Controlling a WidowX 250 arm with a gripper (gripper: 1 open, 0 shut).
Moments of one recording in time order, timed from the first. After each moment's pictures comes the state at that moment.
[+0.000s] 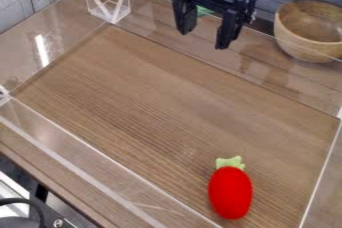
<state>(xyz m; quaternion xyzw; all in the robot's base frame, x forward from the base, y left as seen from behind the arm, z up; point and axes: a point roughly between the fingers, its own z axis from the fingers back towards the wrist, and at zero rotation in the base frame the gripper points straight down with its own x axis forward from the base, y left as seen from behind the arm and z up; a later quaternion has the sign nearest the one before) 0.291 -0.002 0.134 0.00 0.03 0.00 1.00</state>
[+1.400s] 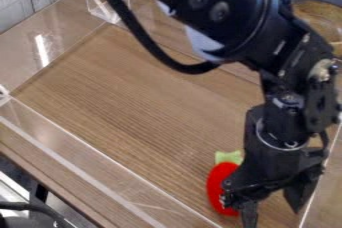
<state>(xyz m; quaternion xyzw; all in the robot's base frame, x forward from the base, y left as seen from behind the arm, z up) 0.194 -0.131 0.041 -0.03 0.06 0.46 0.88</state>
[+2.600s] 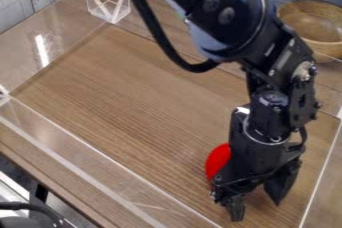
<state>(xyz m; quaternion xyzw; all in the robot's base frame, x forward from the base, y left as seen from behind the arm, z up) 0.199 -0.117 0.023 0.00 0.07 0.50 0.86</state>
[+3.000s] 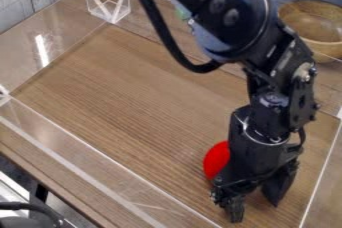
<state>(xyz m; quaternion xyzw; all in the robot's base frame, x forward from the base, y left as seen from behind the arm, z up) 0.199 -0.116 0.019 0.00 0.08 0.51 0.86</state>
